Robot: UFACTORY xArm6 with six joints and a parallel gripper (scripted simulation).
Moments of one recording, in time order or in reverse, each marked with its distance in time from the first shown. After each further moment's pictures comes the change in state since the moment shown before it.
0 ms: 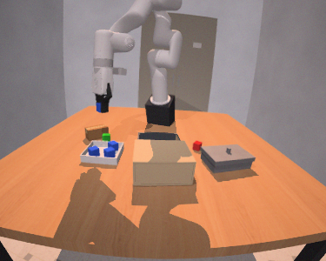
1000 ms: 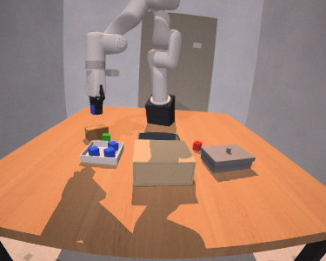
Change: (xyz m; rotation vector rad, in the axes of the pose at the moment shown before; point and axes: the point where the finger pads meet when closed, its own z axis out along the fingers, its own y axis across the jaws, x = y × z) arm -0.020 -0.014 0.009 -0.023 0.022 -0.001
